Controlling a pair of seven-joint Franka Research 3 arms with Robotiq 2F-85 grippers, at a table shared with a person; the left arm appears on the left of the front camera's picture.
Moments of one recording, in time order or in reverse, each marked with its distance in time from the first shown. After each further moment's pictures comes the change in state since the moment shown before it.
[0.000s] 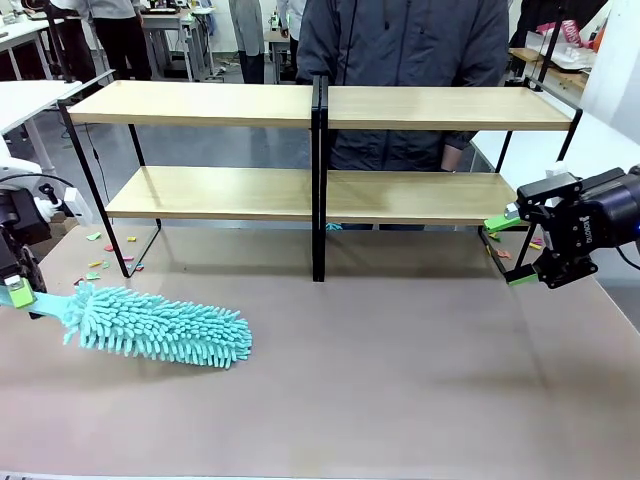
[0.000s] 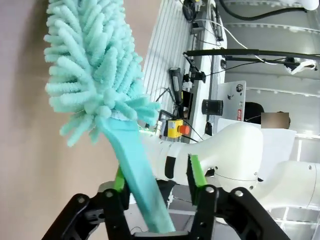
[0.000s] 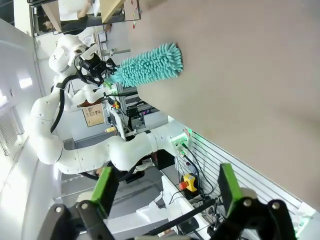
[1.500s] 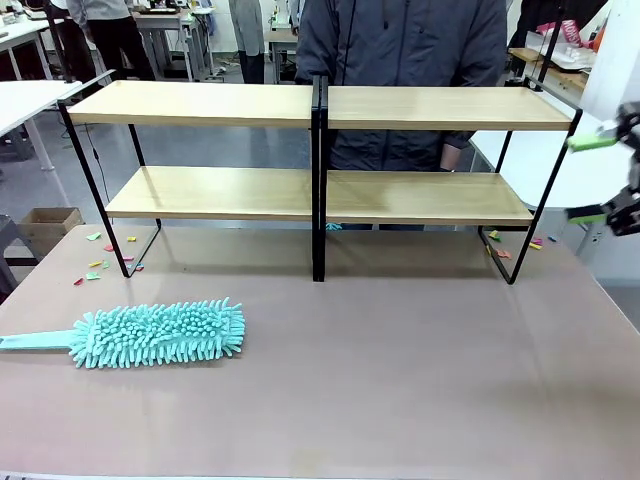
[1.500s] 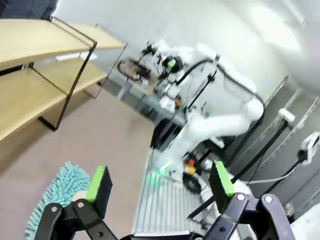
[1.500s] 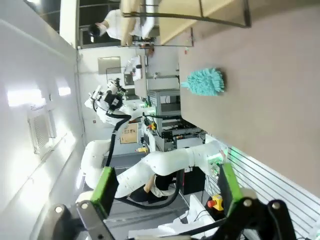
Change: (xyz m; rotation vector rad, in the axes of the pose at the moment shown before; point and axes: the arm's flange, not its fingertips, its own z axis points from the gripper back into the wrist) left arm -0.126 -0.172 0.039 0.106 -1.086 -0.457; right arm -0.037 0.041 0.100 0.206 -0.180 0.048
